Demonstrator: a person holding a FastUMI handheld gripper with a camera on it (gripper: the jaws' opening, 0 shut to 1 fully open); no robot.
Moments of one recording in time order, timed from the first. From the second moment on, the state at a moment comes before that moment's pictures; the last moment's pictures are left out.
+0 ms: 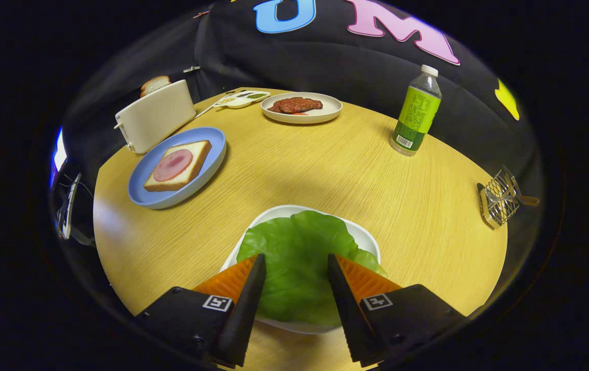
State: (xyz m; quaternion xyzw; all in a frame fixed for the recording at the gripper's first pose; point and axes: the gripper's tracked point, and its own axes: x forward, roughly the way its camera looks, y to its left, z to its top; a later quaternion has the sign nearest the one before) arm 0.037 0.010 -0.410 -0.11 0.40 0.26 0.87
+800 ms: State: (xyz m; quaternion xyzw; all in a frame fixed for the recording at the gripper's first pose) arm 0.036 0.010 -0.395 -0.12 0.41 0.24 0.87
